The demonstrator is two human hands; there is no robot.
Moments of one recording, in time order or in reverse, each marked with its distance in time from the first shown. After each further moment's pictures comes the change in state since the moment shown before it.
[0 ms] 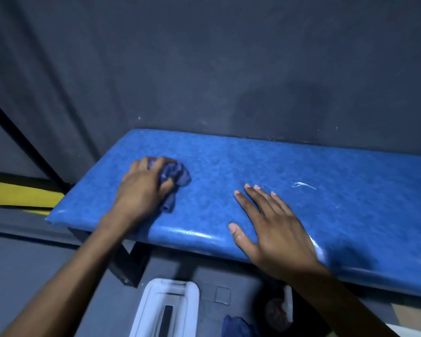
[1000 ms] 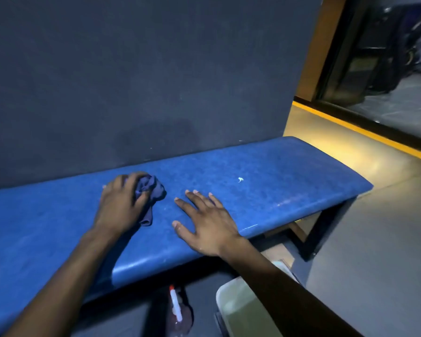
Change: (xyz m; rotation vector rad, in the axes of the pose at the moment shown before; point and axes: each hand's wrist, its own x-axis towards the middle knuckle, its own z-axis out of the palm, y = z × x) left_hand 0.027 0.259 0.088 -0.210 -0.098 0.384; right_hand -0.091 0.149 -0.058 -0.039 -0.021 0.371
